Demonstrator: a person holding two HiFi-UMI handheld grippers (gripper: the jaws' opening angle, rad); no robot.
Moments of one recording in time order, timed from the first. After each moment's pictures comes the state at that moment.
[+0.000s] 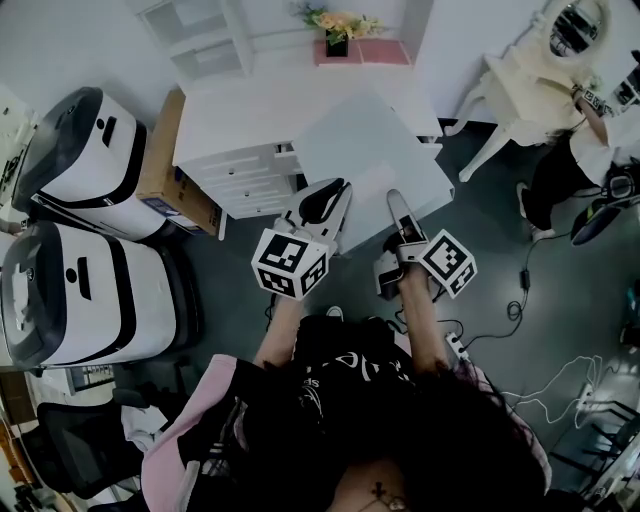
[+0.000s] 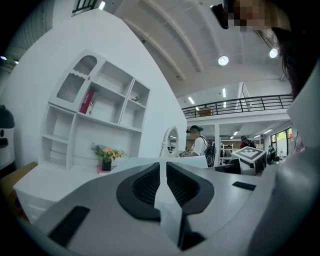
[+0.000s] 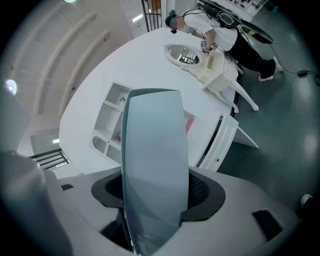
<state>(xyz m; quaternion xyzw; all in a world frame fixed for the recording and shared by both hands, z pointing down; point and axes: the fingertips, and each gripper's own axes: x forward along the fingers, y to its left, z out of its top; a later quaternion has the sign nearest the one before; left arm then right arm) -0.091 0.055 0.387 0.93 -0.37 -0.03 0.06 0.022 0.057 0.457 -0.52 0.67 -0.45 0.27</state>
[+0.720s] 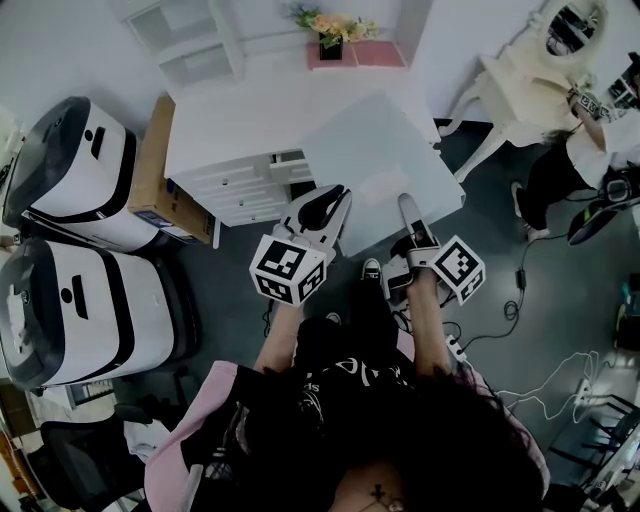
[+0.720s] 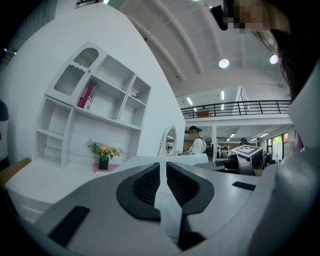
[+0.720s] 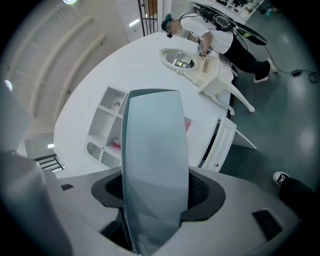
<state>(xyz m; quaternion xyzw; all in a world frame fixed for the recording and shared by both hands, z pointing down) -0.094 0.017 0.396 0.93 -0.35 -0.03 0.07 0.042 0.026 0.457 -0.54 0.64 -0.46 0.28</state>
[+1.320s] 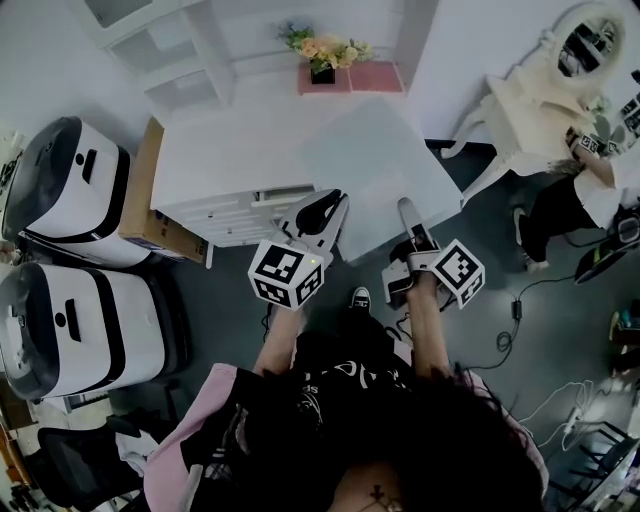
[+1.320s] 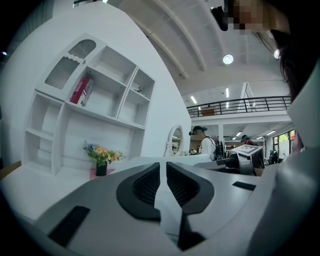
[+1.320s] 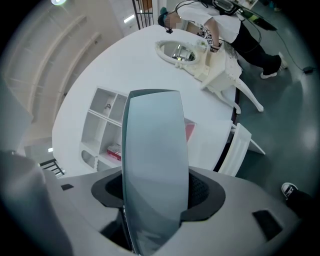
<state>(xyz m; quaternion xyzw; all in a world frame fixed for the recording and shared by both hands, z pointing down) -0.013 -0.116 0.392 0.92 -0.38 -0.03 0.07 0.128 -0.111 0.455 -0.53 0.65 -0.48 0.27</state>
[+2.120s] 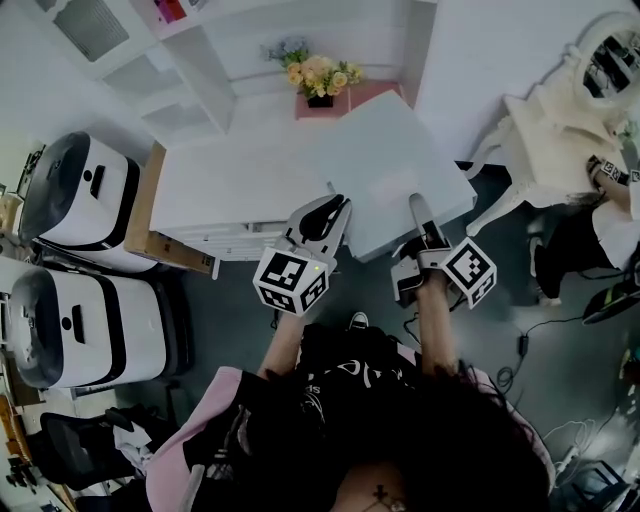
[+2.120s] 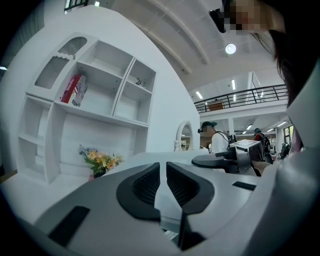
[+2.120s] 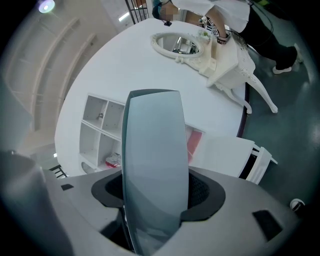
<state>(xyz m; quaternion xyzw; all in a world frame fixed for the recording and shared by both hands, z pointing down) 0.086 -0.227 0.387 0.90 -0.42 -0.01 0.05 0.235 -0.245 0.437 -0.49 0.67 -0.49 0.29</state>
